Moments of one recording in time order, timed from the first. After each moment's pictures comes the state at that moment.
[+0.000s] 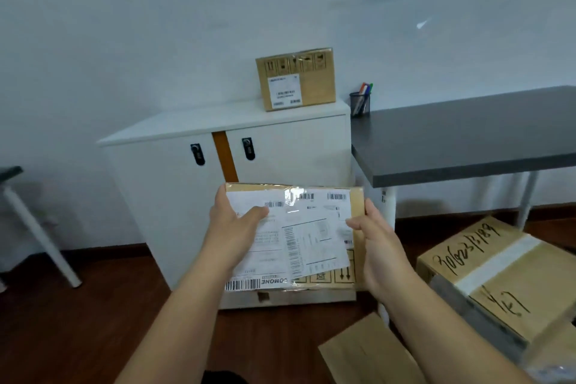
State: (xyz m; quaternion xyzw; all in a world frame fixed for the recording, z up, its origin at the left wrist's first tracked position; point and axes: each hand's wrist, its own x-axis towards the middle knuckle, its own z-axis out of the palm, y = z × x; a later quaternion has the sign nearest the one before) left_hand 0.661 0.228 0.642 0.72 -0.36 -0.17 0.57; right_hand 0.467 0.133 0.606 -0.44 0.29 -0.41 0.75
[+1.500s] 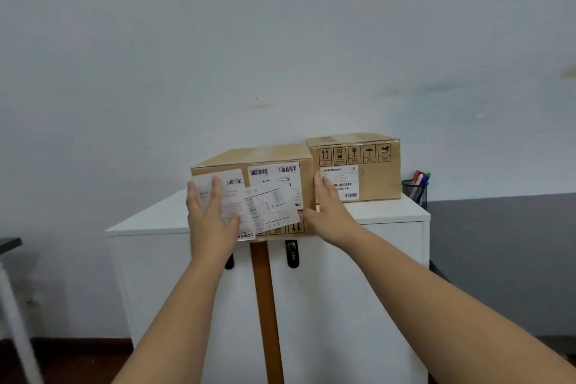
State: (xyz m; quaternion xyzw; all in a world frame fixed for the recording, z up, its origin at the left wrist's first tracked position) left_hand 0.936 0.074 0.733 0.77 -0.36 0.17 0.49; right_hand 0.751 -0.051 0.756 -0.83 0.25 -0.34 0.35
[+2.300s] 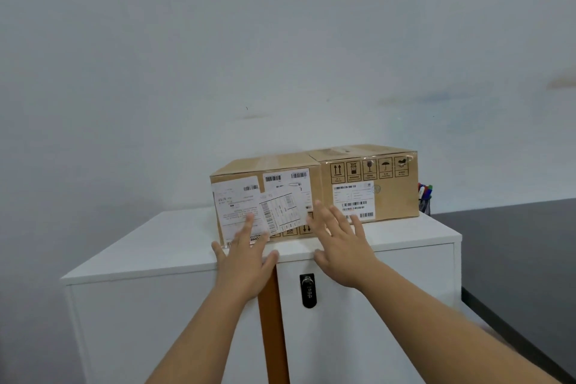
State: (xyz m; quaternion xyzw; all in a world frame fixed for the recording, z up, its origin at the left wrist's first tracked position) left_hand 1.005 -0.007 0.699 0.83 -0.52 0.12 0.15; right_hand 0.818 -0.110 0.708 -0.91 0.34 -0.23 -0.08
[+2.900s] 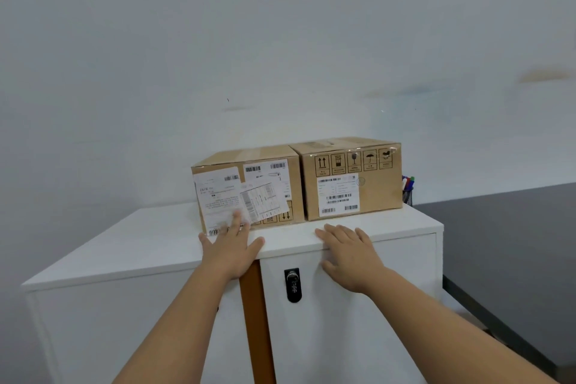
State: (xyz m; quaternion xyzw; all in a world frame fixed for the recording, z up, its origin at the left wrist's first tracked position) left_hand 1.027 -0.041 0.712 0.84 -0.53 0.05 0.09; right_hand 0.787 -0.132 0.682 -0.90 0.39 -0.18 -0.02
